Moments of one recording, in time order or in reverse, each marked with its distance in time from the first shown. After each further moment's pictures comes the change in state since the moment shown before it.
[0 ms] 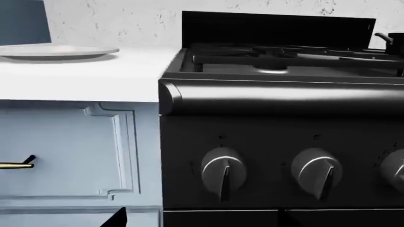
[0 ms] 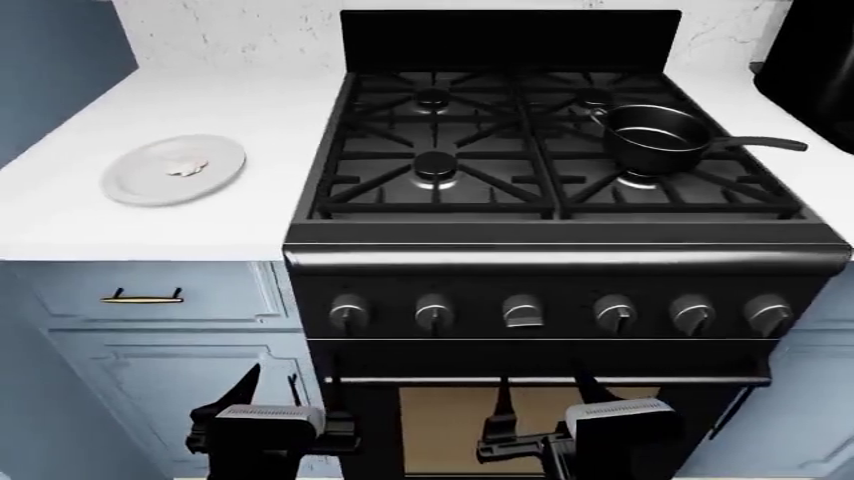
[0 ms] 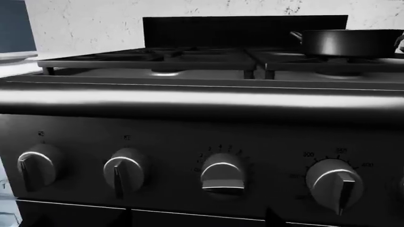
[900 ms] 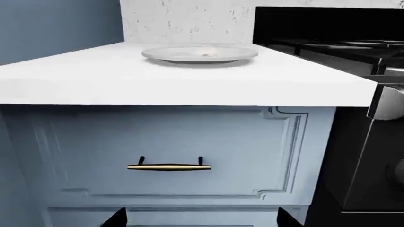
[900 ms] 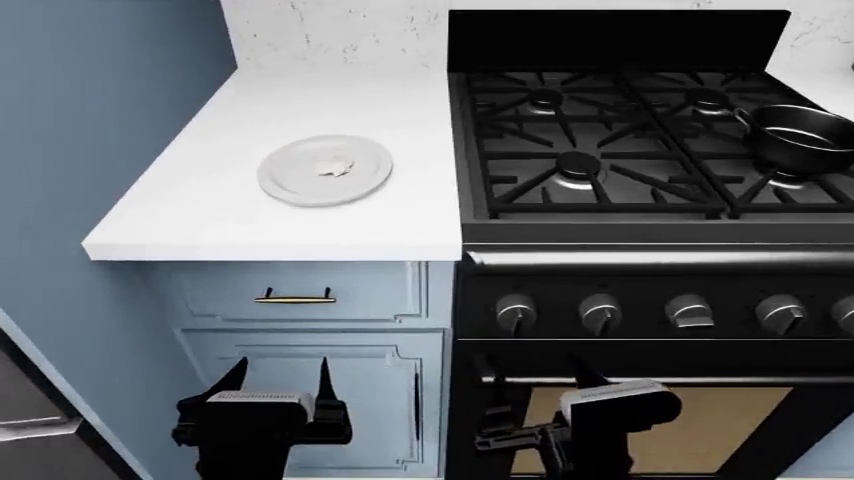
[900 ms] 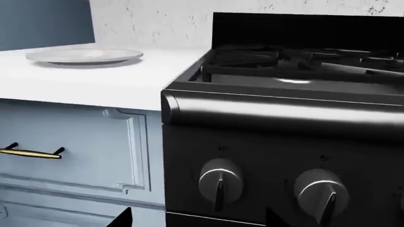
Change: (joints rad) left arm -0.021 -0.056 0.019 0.076 -0.042 -0.119 -0.067; right arm 0.015 0.058 -0.049 -0.144 0.029 0.177 0.039
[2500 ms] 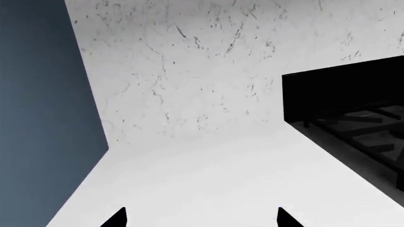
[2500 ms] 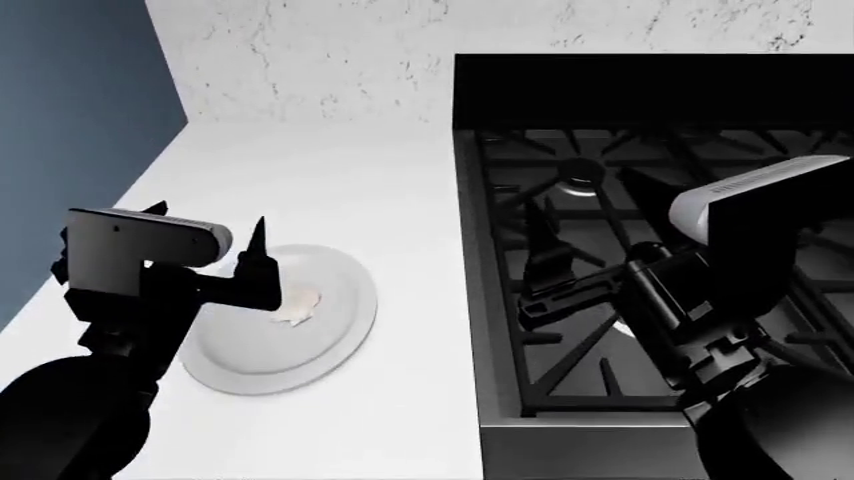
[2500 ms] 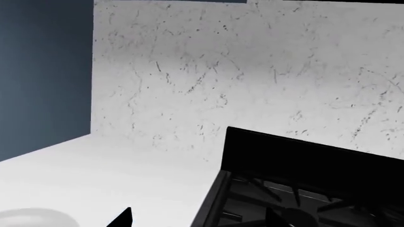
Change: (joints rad) left arm -0.437 -0.279 -0.150 0.521 -0.266 -0.846 0.014; right arm 0.602 0.156 0.323 -0.751 0.577 1.149 0.055
